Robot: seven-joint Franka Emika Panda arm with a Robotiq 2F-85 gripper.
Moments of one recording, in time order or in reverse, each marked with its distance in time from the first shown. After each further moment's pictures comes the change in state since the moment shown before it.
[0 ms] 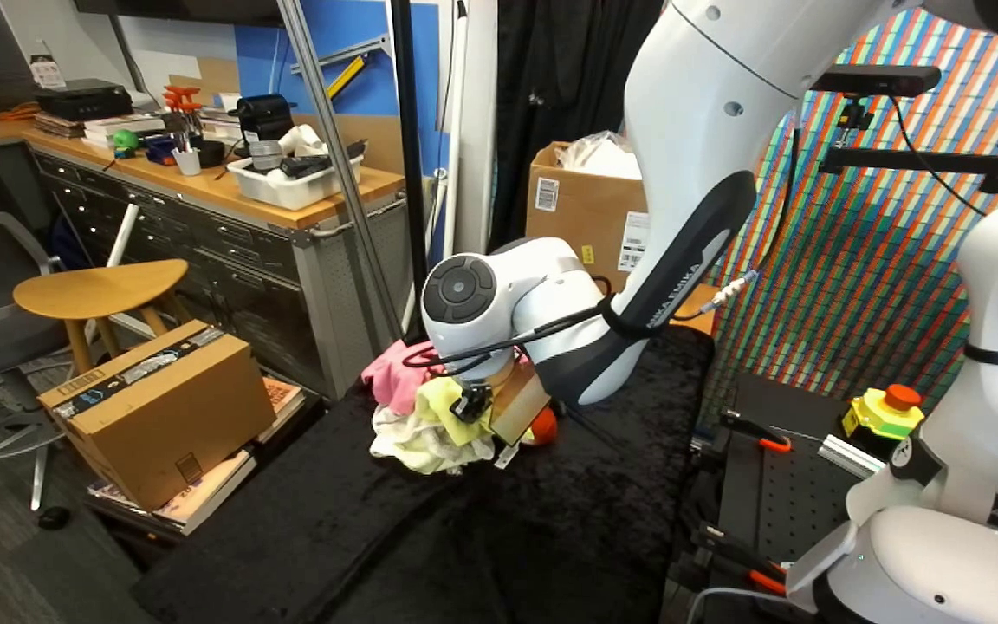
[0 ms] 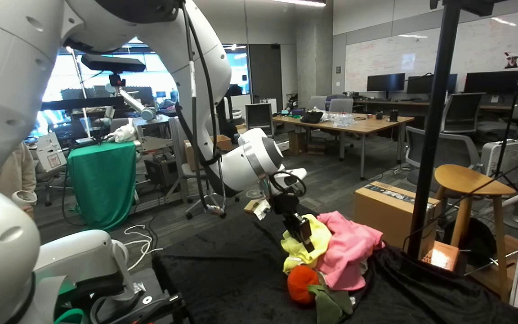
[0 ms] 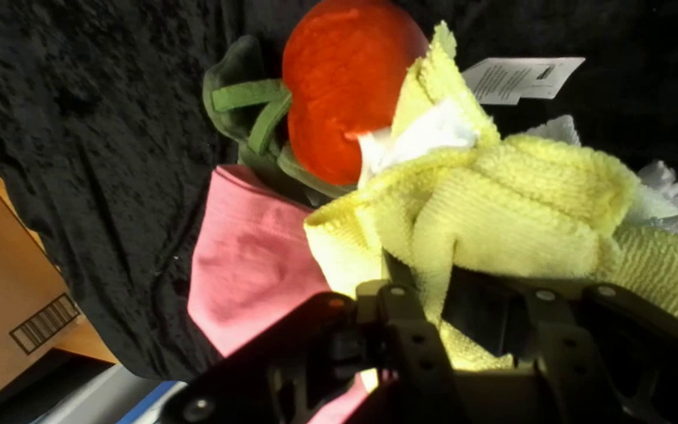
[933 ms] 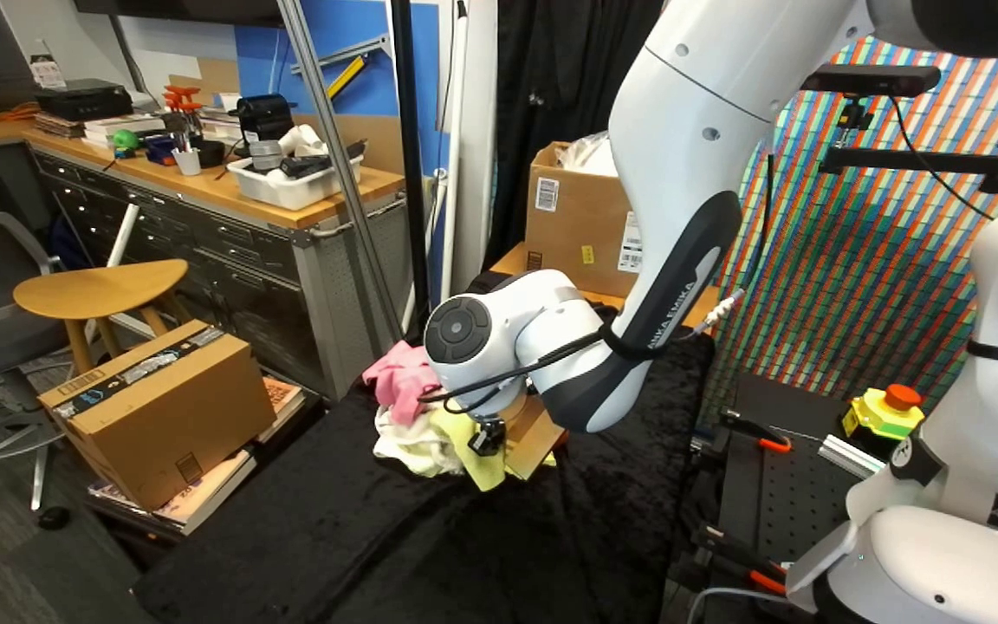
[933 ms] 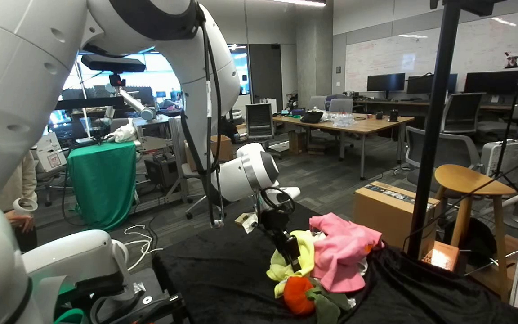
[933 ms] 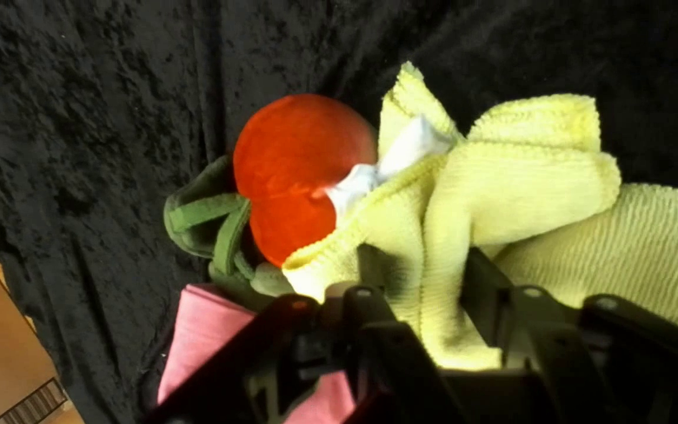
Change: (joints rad) arm -0.178 0.049 0.214 0.000 -0.017 -0.096 0.045
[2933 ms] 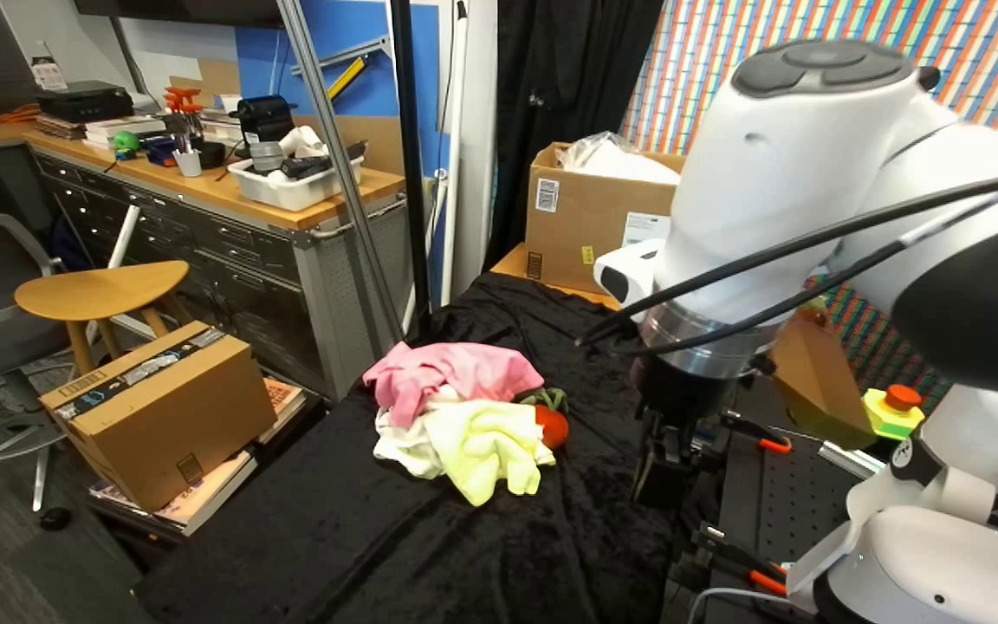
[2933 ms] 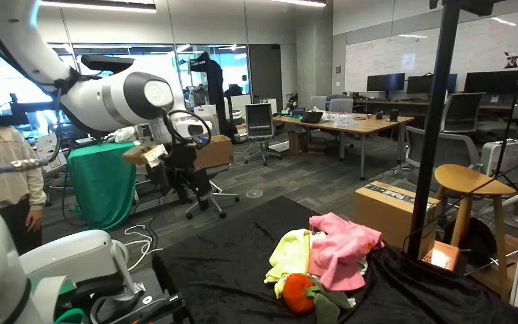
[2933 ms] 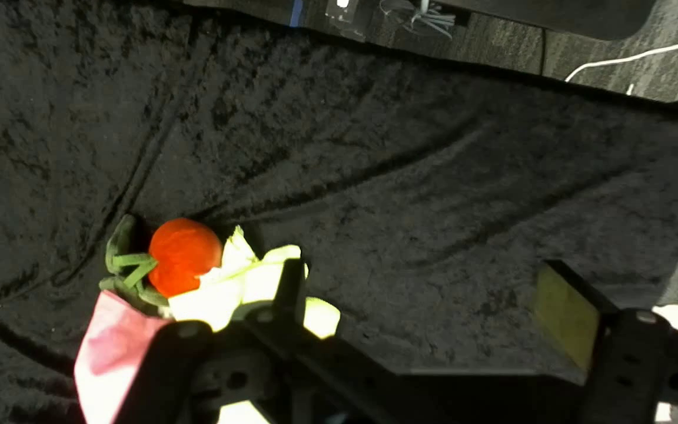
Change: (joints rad) arm -0.035 -0.954 0.411 -0.605 0.687 -0.073 -0.746
